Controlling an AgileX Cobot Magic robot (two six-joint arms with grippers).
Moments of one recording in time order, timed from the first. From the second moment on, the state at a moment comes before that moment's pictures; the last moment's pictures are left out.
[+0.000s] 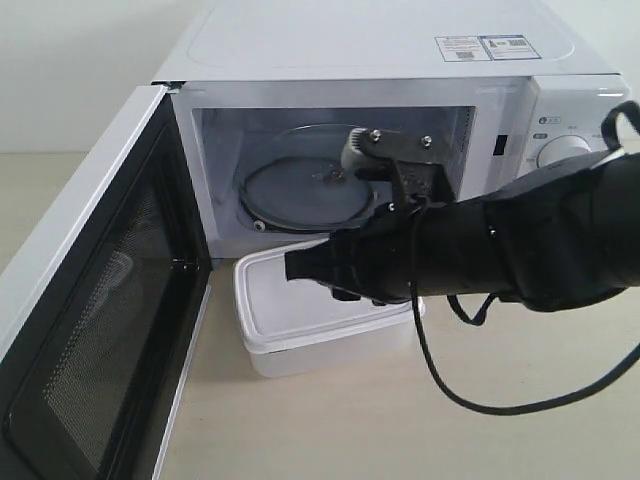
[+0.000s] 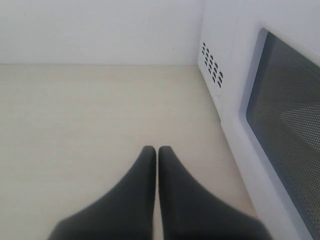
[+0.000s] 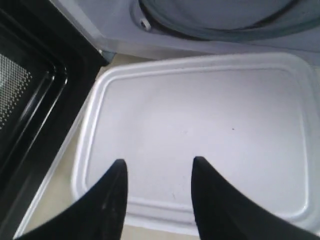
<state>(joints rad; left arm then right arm) 0.08 0.00 0.00 -0.02 0.31 -0.01 0.60 1.63 -0.82 1.61 0.00 -1.18</state>
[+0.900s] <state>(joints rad) 0.08 0.00 0.00 -0.02 0.31 -0.01 0.64 1.70 -0.78 1.60 -0.06 -1.36</state>
